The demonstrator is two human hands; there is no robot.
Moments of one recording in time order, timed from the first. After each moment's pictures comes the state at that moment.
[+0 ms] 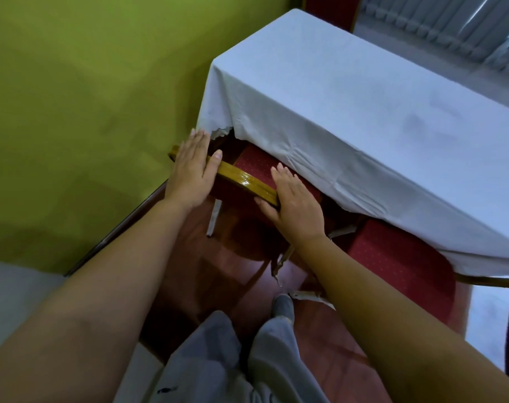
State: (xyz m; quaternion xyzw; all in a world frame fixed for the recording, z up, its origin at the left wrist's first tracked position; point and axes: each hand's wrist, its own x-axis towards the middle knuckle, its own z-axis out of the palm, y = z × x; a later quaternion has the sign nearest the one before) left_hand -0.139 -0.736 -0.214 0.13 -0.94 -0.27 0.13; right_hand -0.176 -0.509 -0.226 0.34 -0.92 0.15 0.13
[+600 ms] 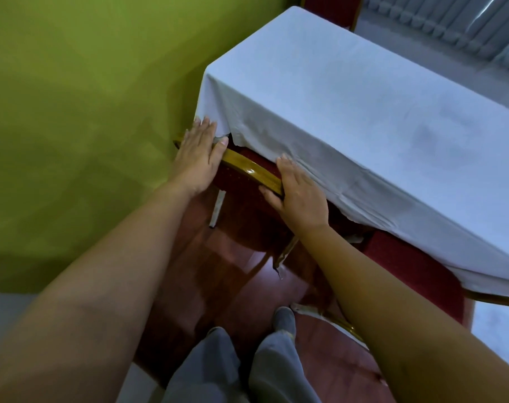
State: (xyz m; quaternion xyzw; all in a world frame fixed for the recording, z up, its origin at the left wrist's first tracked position) left_hand -0.243 -0.772 -0.203 0.13 -0.95 -0.27 0.08; right_hand -0.269 -0.544 -0.217 0.32 -0.93 0.15 0.11
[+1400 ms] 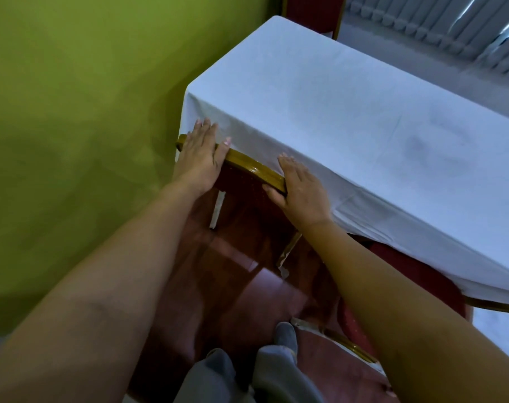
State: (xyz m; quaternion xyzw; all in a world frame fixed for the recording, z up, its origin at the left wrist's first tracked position) left_hand -0.330 -0.774 -0.201 0.12 -0.96 -0.26 0.06; right_hand -0.348 -0.546 -0.213 0.29 -0.95 0.12 0.06
